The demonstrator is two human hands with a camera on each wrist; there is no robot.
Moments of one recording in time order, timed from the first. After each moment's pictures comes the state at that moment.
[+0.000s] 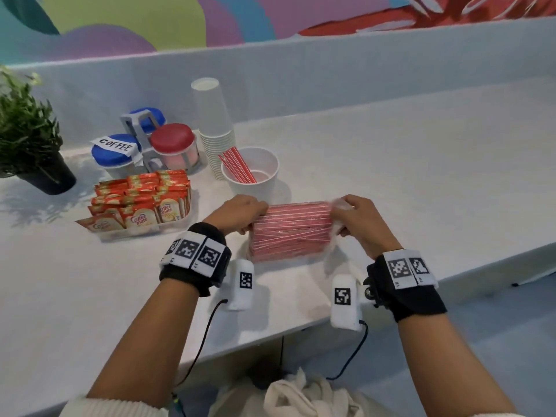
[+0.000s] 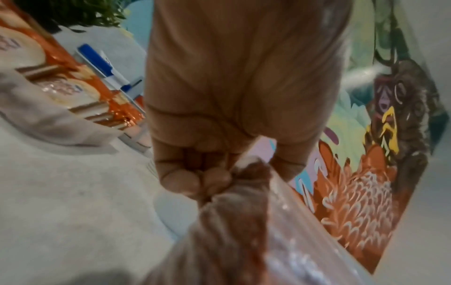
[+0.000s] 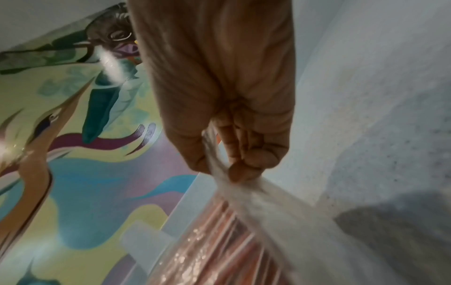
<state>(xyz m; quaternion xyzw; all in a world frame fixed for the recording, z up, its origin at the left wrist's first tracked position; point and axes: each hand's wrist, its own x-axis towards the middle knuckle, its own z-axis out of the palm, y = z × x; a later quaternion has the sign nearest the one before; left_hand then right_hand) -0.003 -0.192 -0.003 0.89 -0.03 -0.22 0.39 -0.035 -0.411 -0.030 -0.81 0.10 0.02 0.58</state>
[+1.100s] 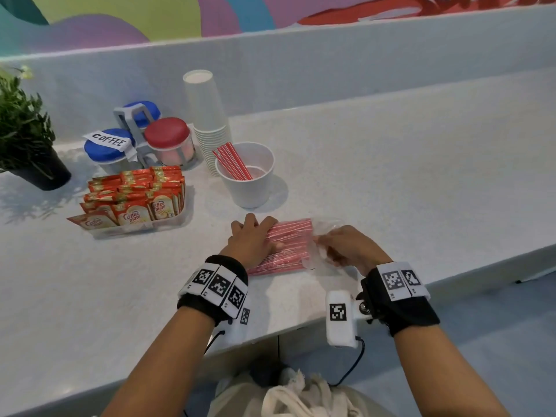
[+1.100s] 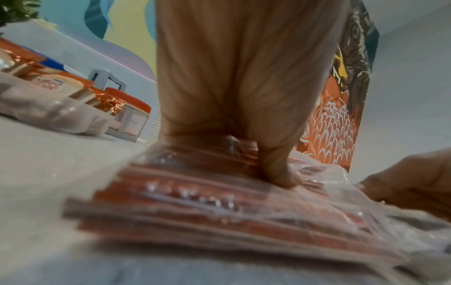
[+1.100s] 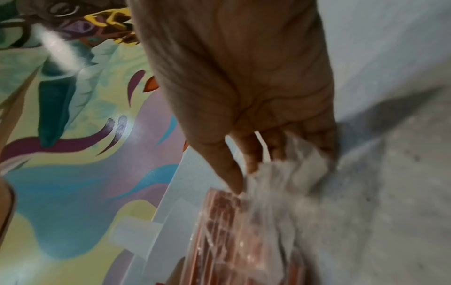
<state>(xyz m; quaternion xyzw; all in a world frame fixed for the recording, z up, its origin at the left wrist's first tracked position) -0.034 -0.218 -0.046 0.95 -0.07 -0.21 0.20 -0.048 -0.406 -0.050 -0.79 0.18 0.23 0.55</state>
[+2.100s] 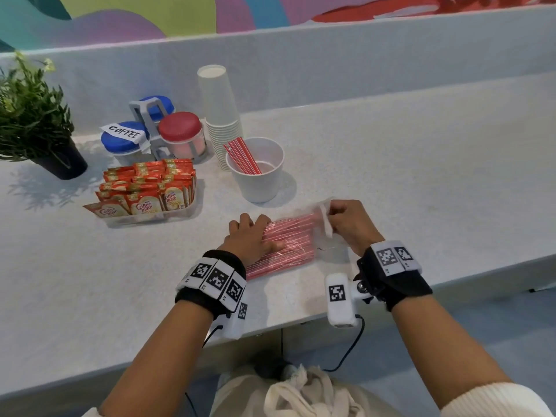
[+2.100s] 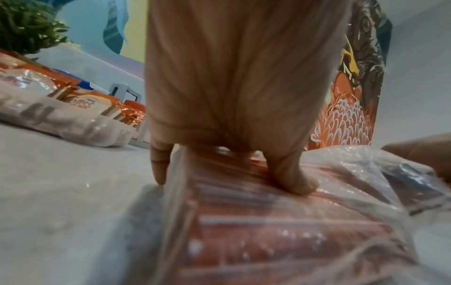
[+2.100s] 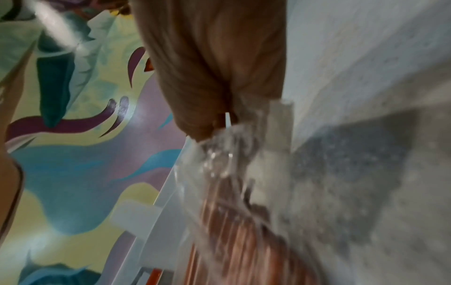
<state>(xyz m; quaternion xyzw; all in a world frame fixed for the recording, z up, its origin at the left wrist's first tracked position) -0.041 -0.204 -0.050 0.96 -0.04 -0.23 0.17 -0.023 -0.401 -0.056 -0.80 0.07 0.07 0.59</state>
